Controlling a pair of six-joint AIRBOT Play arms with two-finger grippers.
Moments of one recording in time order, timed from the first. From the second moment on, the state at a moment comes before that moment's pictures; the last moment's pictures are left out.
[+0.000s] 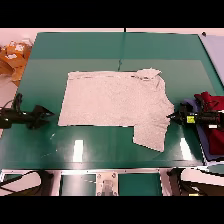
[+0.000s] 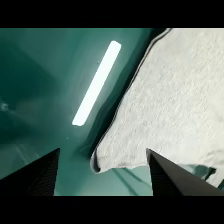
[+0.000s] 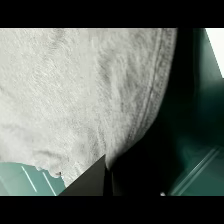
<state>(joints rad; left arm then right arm) 0.53 -1.32 0.70 0.78 -1.13 -1.20 -0.64 -1.39 0.70 -0.70 1.23 1.08</state>
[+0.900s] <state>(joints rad) 0.43 -1.54 0.67 0.60 -1.21 -0.98 -0.63 -1.38 0.70 -0.66 1.21 1.06</state>
